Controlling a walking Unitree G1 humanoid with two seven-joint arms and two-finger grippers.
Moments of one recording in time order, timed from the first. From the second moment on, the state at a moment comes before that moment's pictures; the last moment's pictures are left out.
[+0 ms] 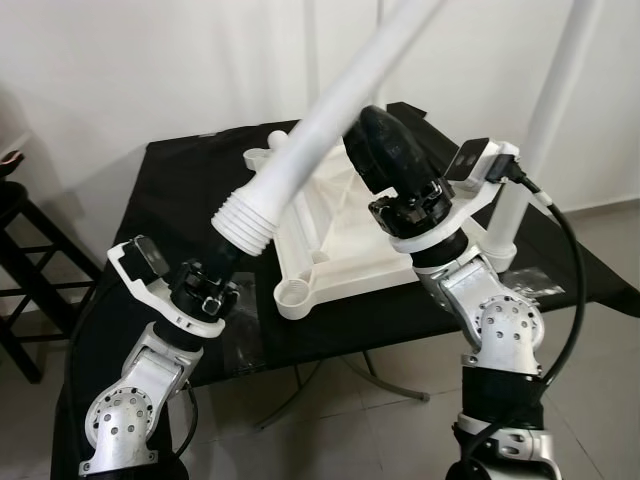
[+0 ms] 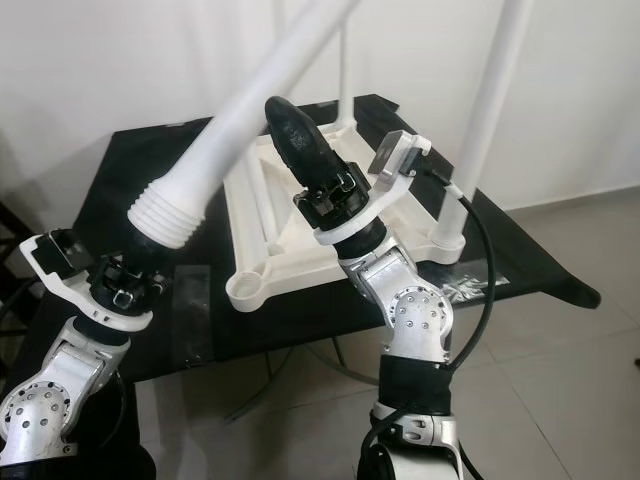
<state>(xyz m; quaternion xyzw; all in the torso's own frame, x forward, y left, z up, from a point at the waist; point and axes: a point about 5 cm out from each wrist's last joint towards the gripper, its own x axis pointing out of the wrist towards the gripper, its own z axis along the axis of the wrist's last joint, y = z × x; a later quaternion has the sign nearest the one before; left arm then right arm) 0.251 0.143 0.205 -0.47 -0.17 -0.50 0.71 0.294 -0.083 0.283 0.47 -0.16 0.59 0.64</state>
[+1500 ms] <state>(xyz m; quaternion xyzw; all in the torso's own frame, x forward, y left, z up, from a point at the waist) 0.244 0.117 0.190 -0.43 -0.10 -0.55 0.71 0.281 -0.079 0.271 0.37 -0.12 0.67 0.64</state>
